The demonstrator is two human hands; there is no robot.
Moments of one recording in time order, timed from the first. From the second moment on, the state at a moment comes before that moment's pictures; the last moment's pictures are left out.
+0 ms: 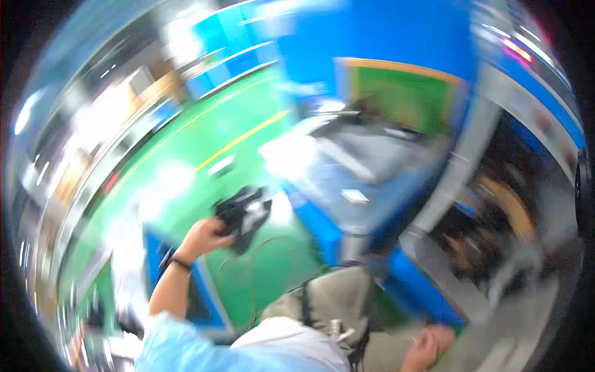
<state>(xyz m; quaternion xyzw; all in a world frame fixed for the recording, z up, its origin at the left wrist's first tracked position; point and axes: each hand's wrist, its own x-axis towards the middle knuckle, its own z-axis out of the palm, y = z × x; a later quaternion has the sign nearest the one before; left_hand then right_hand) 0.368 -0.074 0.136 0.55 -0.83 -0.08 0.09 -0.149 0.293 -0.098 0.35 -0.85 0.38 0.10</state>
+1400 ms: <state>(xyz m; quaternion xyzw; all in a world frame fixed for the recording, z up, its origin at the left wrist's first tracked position) 0.024 -0.428 0.029 0.36 -0.85 -0.34 0.16 -0.125 0.295 -0.044 0.26 -0.93 0.25 0.07</state>
